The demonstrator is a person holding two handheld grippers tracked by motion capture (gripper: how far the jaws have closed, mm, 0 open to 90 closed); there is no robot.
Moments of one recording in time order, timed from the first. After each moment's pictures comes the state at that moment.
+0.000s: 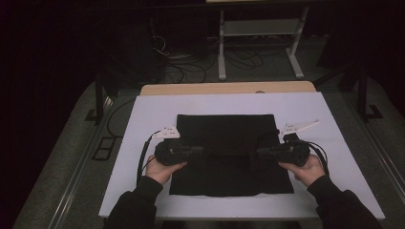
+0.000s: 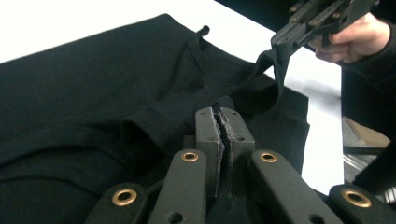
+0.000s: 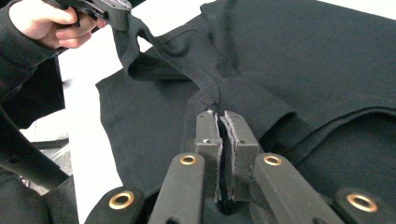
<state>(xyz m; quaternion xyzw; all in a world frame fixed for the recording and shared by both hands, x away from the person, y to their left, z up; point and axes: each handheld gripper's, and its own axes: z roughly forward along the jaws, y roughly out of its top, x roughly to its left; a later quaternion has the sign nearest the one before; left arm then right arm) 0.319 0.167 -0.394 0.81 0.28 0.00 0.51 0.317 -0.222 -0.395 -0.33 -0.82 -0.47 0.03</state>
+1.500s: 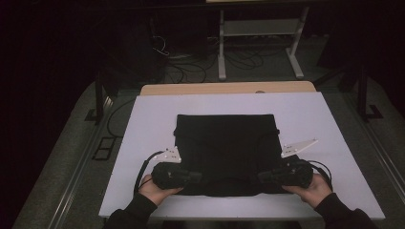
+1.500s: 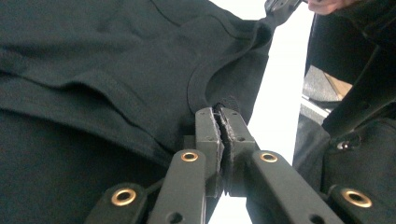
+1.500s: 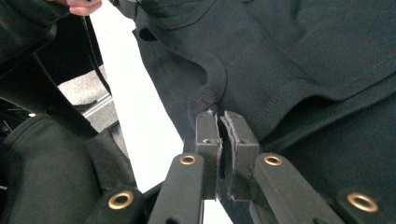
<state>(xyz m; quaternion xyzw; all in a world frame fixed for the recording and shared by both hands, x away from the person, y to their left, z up) 0.269 0.171 -0.409 0.85 0.25 -0.05 0.46 0.269 -0.217 -0.406 -0.31 -0.85 -0.43 0.07</state>
